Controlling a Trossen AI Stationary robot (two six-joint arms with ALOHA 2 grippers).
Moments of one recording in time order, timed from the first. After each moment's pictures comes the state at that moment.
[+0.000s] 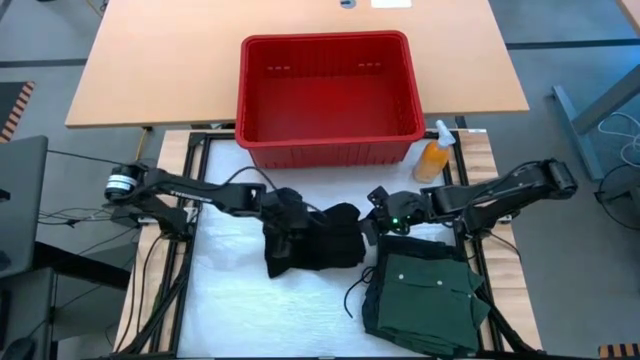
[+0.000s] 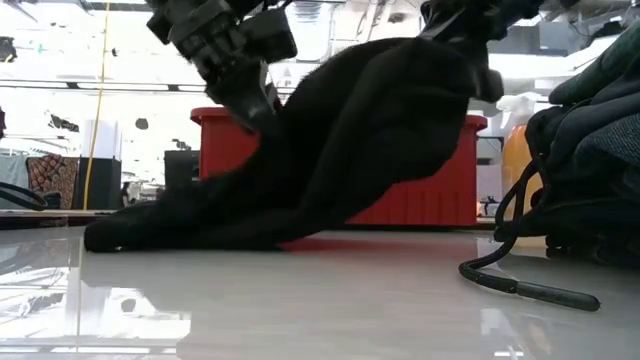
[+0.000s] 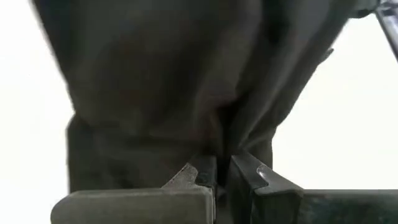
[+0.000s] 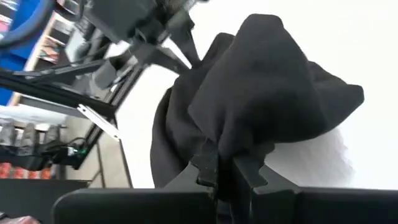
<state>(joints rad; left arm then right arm) 0.00 1.53 0.97 -0.25 0.19 -0.02 0.17 1.21 0.84 -0.16 0.11 1.00</state>
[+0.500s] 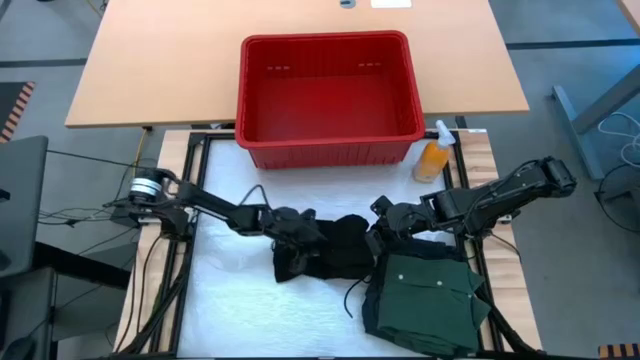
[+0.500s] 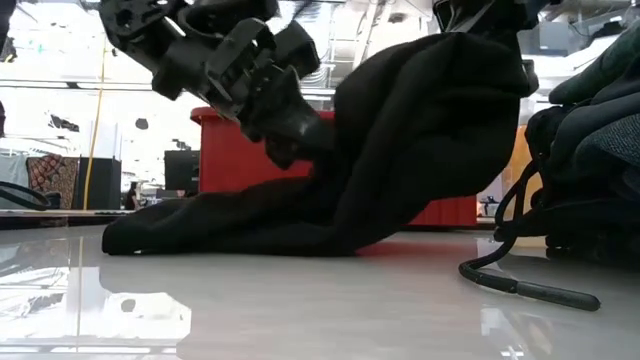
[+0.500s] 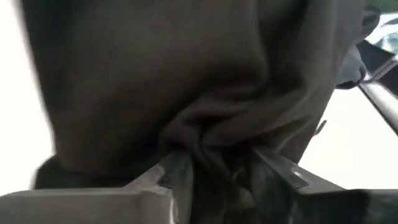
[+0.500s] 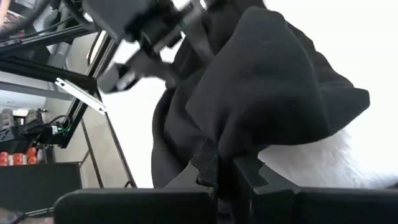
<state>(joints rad) -0.09 1.73 0.80 0.47 0.14 -0.15 0.24 1.22 0.89 -0.34 0.11 1.11</state>
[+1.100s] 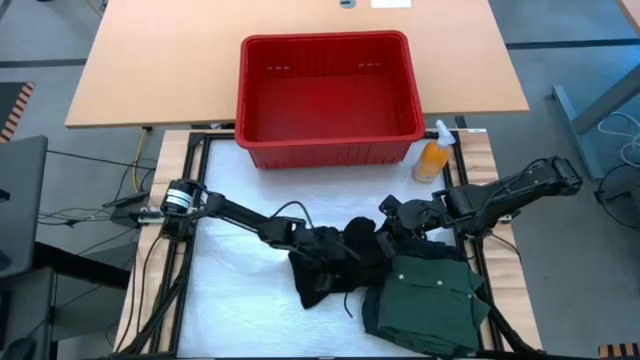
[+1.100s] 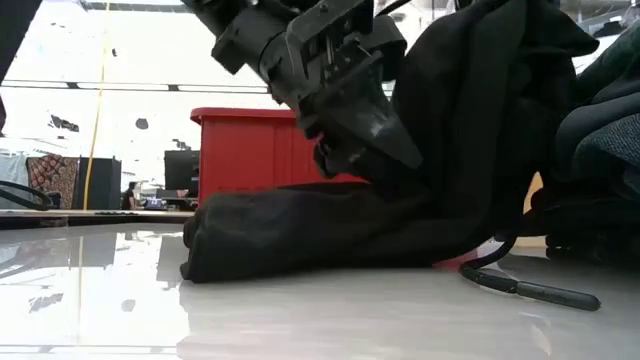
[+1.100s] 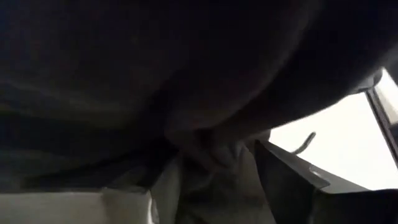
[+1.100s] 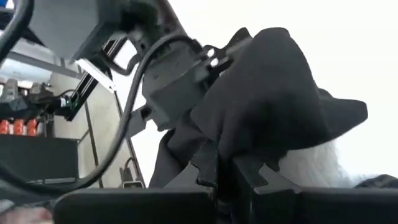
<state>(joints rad) -0.16 1.98 1.24 0.08 0.16 -0.27 0.26 1.12 0.89 -0.42 0.08 1.00</state>
